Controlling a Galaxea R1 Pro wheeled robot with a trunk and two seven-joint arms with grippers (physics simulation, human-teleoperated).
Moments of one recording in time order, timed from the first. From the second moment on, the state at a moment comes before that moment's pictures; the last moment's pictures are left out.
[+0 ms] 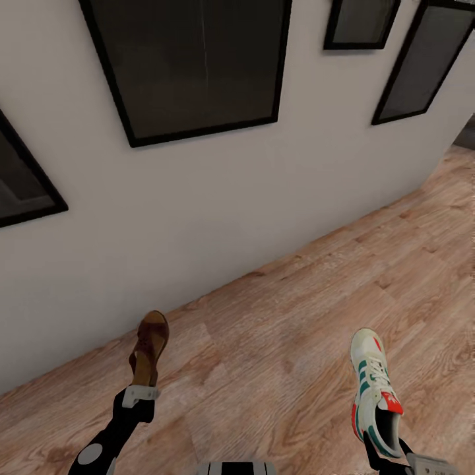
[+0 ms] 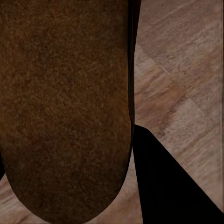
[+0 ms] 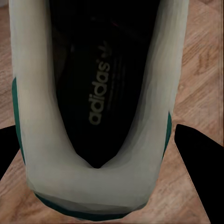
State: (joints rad) left arm -0.17 0.02 0.14 -1.01 -0.12 -0.04 -0.19; right arm 0.08 0.06 -0.57 -1.11 0.04 -0.33 0.41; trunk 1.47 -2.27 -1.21
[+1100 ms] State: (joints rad) left arm -0.17 0.02 0.14 -1.00 -0.12 -0.04 -0.19; right arm 0.08 0.06 -0.63 -1.09 0.04 -0.33 0.41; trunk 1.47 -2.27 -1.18
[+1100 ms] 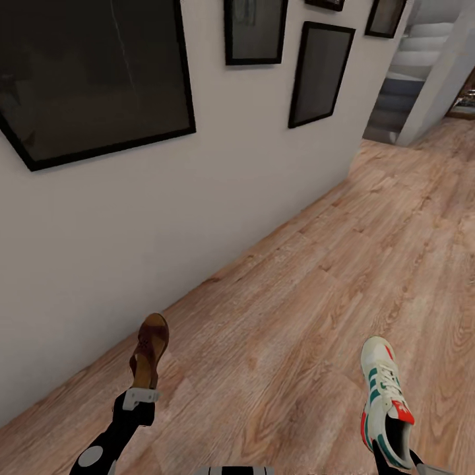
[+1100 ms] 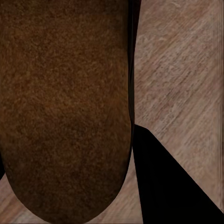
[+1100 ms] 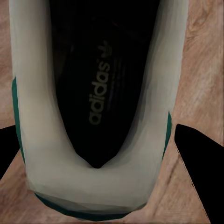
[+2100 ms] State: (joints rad) left arm -0.17 0.02 0.13 -0.99 -0.12 -0.04 -0.19; right arm 0.08 0.06 -0.63 -1.06 0.04 -0.33 0.41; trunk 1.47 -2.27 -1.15
